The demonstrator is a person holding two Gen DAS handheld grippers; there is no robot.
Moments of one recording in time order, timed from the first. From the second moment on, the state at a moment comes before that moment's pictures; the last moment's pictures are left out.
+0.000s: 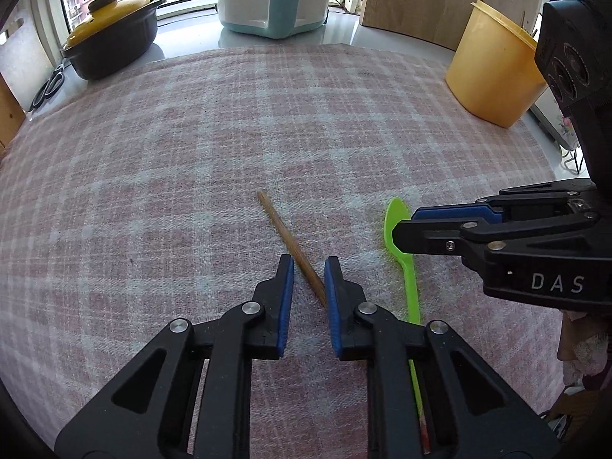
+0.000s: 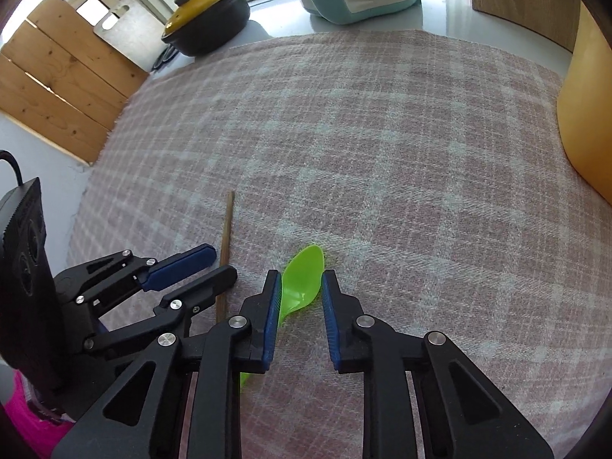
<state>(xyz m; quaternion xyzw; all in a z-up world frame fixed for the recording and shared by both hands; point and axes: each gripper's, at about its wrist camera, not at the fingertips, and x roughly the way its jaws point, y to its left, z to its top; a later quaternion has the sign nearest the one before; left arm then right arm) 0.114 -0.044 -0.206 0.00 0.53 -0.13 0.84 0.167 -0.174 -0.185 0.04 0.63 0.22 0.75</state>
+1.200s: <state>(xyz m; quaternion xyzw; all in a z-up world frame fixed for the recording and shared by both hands) 0.125 -0.005 -0.204 -0.09 0.54 -0.11 0.83 0.174 -0.163 -0.163 0.00 0.60 0.22 0.77</state>
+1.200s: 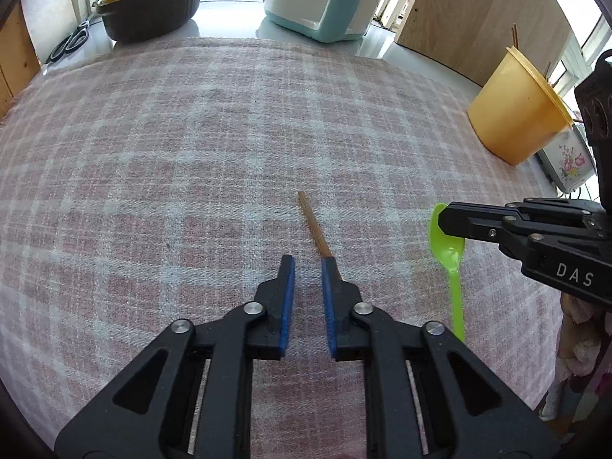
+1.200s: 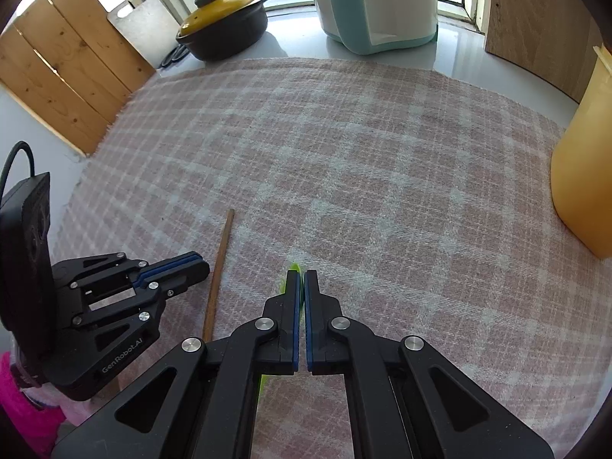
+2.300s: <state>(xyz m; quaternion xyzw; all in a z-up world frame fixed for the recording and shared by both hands) 0.116 -0.023 -0.104 -0.09 0.42 -0.17 0.89 0.137 -0.217 -0.060 -0.03 0.44 0.20 0.88</state>
